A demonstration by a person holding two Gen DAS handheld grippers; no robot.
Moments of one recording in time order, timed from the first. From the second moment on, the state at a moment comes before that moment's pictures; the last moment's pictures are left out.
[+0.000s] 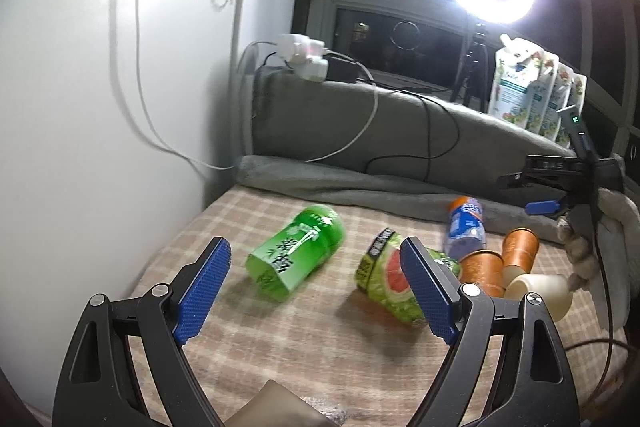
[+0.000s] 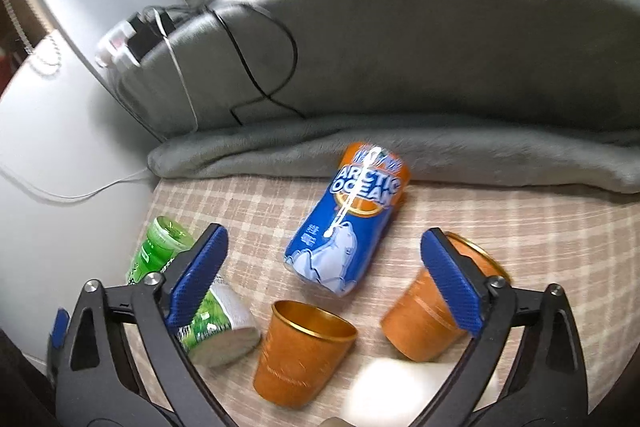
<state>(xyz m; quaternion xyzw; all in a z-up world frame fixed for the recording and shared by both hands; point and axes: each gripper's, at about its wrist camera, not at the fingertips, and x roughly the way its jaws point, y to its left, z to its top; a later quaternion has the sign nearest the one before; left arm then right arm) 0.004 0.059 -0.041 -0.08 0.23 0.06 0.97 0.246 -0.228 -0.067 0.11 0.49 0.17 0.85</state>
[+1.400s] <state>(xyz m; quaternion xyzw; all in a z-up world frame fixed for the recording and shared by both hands) -0.010 0.081 -0.031 -0.10 0.21 0.09 0.97 0.301 -0.199 -0.110 0.10 0.57 0.13 0.81</state>
